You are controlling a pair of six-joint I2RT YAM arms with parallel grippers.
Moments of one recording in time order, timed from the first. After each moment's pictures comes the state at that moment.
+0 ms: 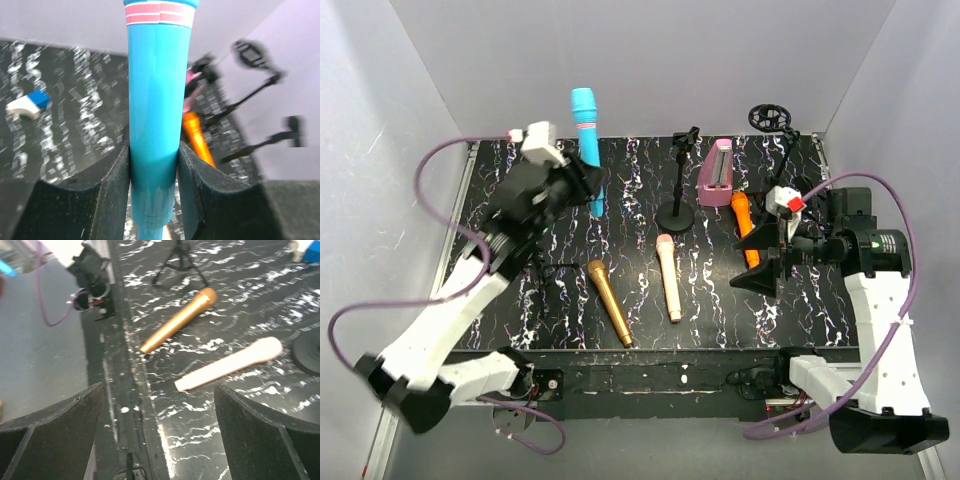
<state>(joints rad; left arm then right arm) -0.59 1.19 1.30 -0.32 -0.21 -0.47 -0.02 0.96 1.24 -1.29 -1.27 -0.80</state>
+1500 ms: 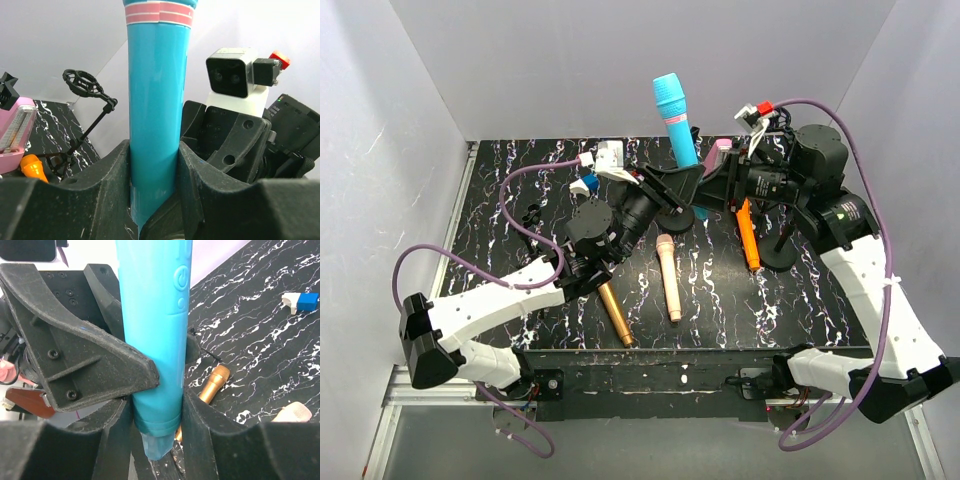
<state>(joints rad) -1.09 1.33 1.23 0.46 -0.42 -0.65 0.43 1.16 1.48 -0.47 -0.84 0.41</state>
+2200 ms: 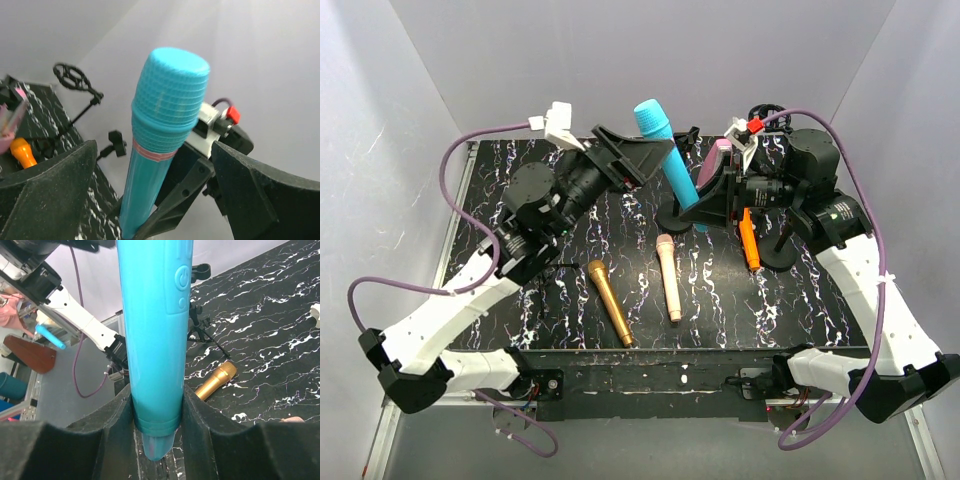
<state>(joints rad) -0.86 1.17 1.39 0.07 -0.14 -0.84 0.43 1.16 1.43 -0.46 -1.03 0.23</state>
